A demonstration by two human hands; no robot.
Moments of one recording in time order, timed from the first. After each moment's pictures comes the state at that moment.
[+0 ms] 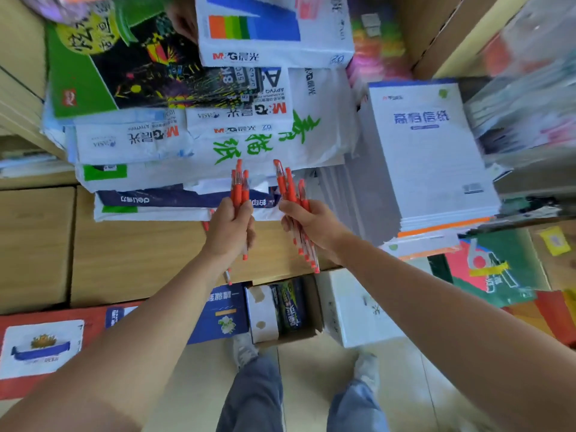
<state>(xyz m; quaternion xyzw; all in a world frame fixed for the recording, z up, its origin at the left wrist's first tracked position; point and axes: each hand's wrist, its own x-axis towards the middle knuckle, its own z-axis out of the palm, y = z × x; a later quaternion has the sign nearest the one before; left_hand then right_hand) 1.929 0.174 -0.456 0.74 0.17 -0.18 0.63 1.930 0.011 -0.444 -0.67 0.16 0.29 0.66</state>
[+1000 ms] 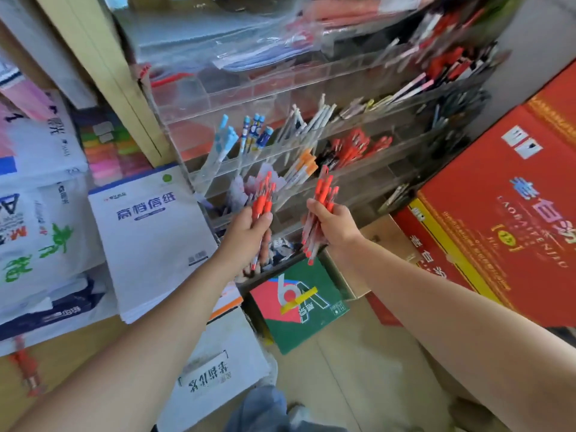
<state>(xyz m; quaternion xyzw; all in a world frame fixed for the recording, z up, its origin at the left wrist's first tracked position) 1.940 -0.311 -0.342 0.75 -0.07 -0.30 0.58 1.899 -0.481 -0.360 -0.64 0.38 0.00 0.67</state>
